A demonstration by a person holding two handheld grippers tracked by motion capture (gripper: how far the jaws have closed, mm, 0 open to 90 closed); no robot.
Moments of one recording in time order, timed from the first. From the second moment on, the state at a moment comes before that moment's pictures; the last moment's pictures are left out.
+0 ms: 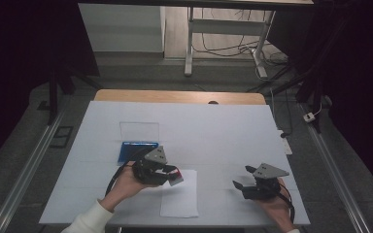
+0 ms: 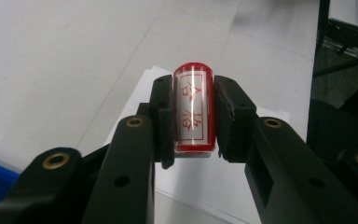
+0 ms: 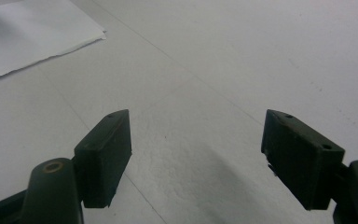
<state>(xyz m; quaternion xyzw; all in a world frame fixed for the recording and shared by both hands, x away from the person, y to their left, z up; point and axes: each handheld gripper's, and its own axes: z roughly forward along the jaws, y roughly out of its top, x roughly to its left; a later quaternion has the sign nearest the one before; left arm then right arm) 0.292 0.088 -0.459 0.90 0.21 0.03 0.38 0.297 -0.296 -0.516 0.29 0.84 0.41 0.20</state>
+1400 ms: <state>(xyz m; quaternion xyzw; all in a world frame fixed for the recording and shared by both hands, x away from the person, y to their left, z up) 0.292 0.064 -0.487 0.93 0.19 0.03 0.33 0.298 -0.296 -0.517 0.29 0.84 0.40 0.21</state>
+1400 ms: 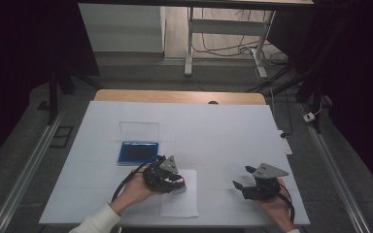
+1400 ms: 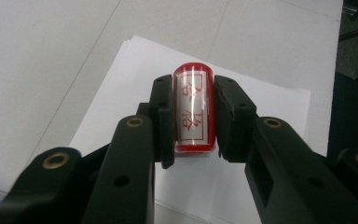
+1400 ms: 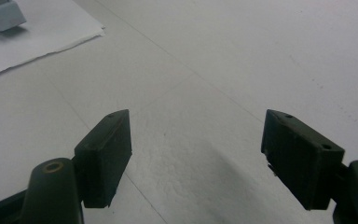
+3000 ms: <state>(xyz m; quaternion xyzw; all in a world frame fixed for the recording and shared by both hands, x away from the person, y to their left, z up) 0.291 0.057 -0.492 0.93 0.18 0.03 0.31 0.298 -0.295 -0.518 0.29 0.85 0.40 0.20</state>
